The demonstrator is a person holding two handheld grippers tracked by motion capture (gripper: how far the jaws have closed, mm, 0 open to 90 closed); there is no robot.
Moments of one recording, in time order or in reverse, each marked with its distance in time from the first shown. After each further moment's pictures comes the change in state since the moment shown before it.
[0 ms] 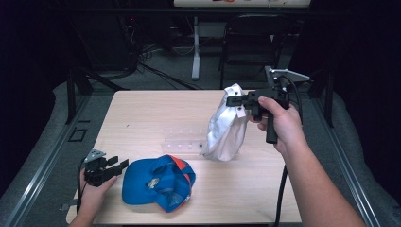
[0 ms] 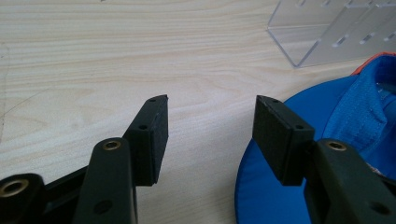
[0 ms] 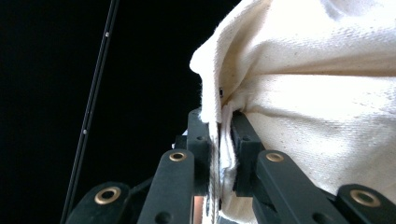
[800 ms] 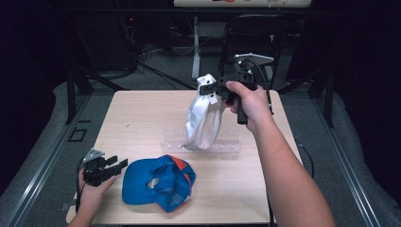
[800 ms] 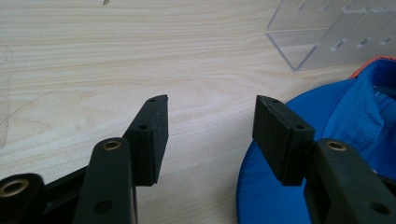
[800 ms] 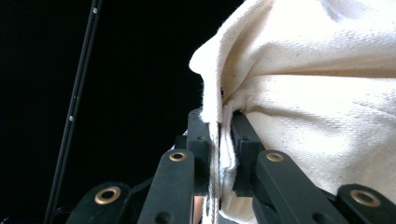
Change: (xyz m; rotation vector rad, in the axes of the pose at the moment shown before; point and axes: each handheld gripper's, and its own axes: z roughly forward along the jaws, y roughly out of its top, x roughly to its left) left arm 0.002 0.001 -0.002 -0.015 -0.006 -0.008; right arm 0.025 0.036 0.069 0.100 -0.032 -0.055
